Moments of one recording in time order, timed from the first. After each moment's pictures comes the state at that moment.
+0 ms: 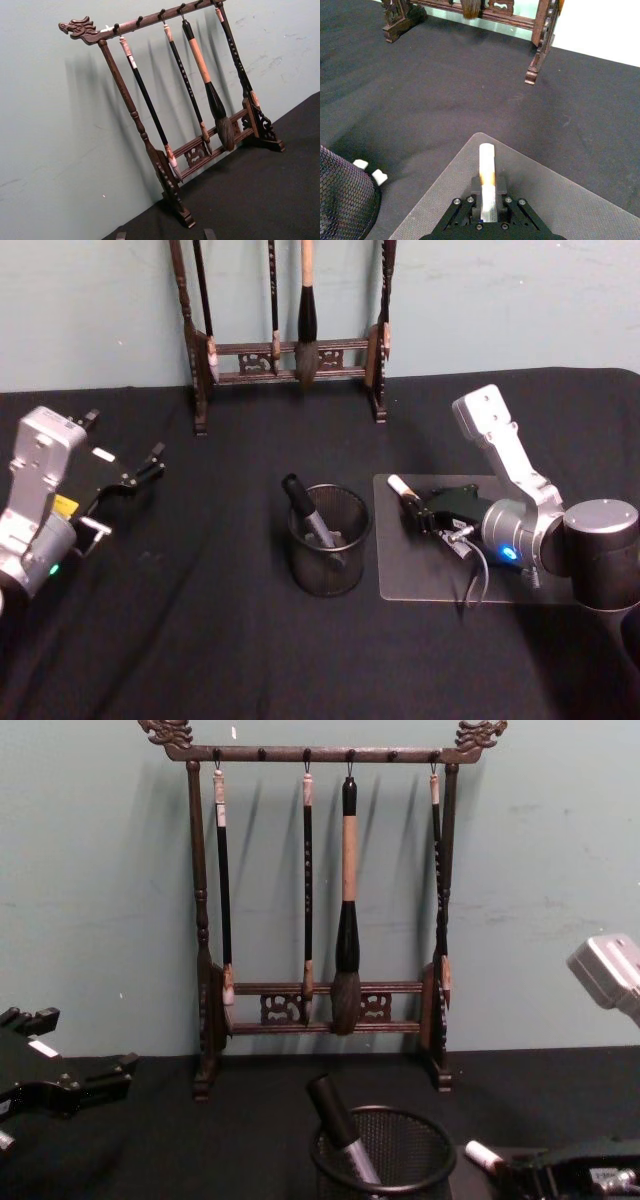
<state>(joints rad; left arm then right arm) -0.20 0.60 0.45 -1.41 -0.25 -0.12 0.03 0.32 0.31 -0.36 -1.32 0.23 0.48 0.31</state>
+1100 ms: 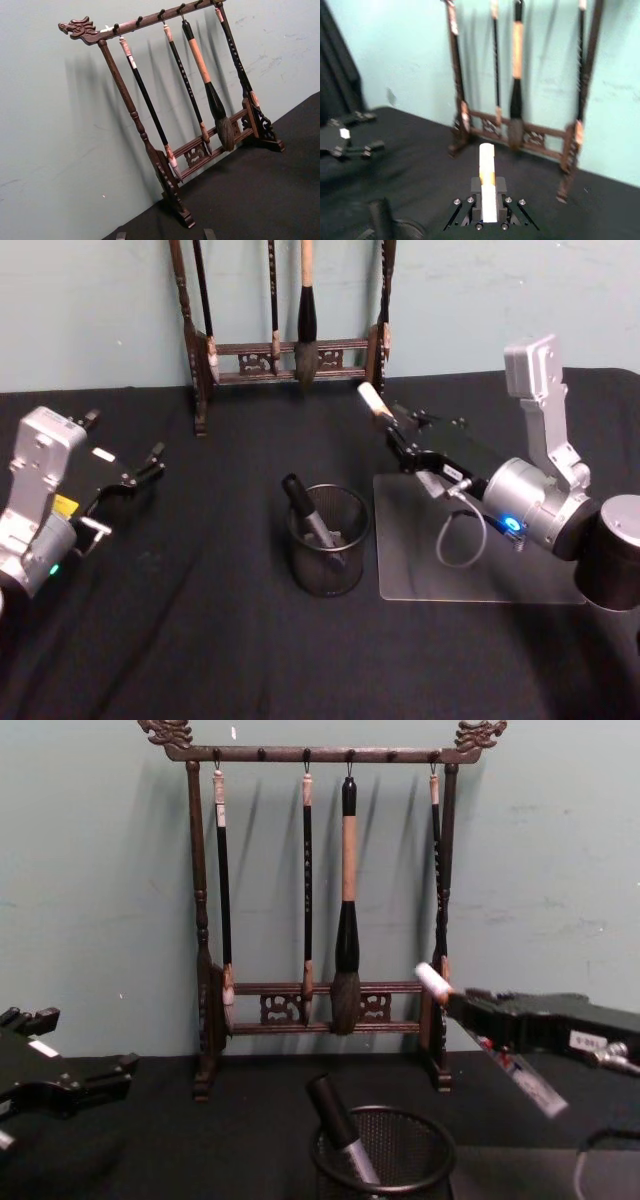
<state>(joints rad) -0.20 0.60 0.45 -1.41 -0.25 -0.12 0.03 0.24 0.31 -0.30 -1.48 0.37 0.15 0.42</state>
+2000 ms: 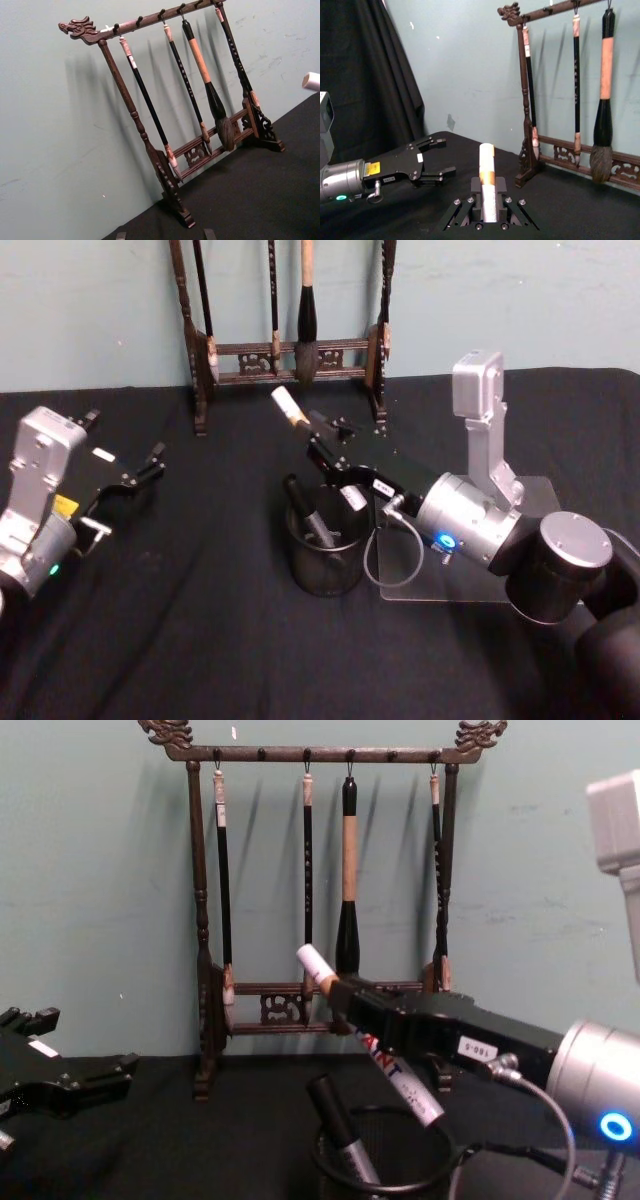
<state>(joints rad) -0.20 0.60 0.45 -1.41 -0.25 -0.12 0.03 0.28 0.25 -0.42 -1.39 0.49 0.00 0.52</state>
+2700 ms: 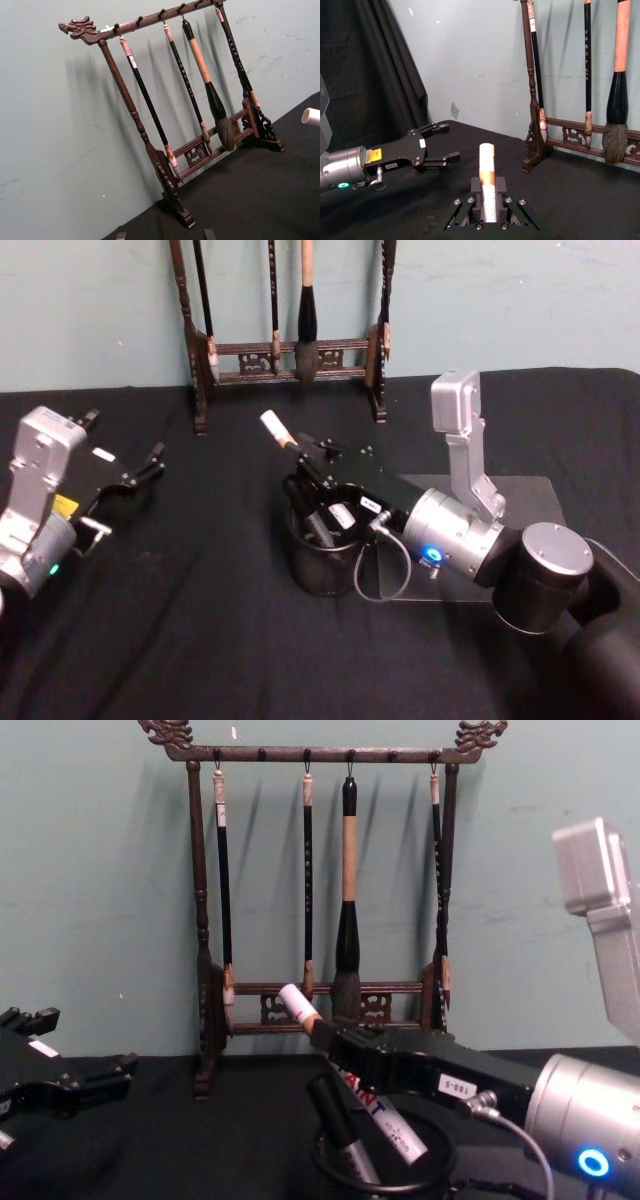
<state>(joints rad) -0.20 0.60 0.45 -1.41 -0.25 -0.12 0.03 0.31 0.25 -0.48 -1.33 0.52 0.00 0.51</state>
